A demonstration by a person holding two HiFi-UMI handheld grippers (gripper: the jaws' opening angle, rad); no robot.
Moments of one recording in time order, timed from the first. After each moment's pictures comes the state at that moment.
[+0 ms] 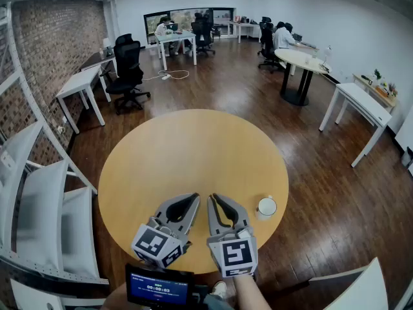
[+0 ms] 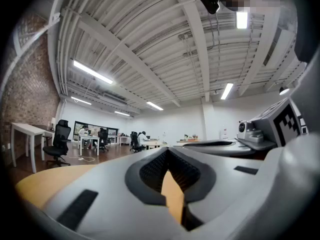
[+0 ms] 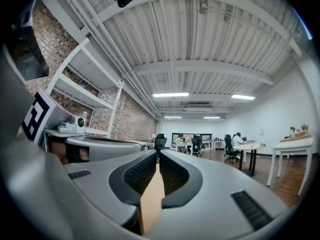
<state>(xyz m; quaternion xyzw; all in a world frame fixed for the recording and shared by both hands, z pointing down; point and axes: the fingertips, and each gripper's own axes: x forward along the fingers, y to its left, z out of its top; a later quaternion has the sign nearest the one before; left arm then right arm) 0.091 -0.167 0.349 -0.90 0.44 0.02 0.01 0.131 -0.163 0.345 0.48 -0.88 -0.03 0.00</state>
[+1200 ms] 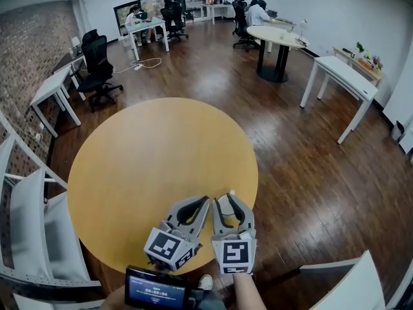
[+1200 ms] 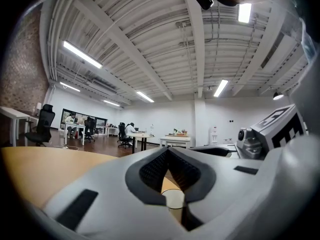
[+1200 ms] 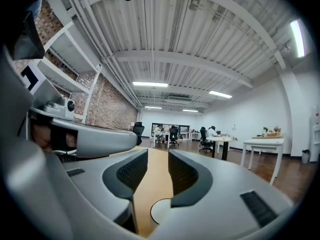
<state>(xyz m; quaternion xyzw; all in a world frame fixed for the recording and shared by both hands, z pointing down) 0.267 -0.216 0.426 -0.92 0.40 0.00 -0.01 0.307 -0.220 0.438 0.57 -0.82 0.00 0.05</state>
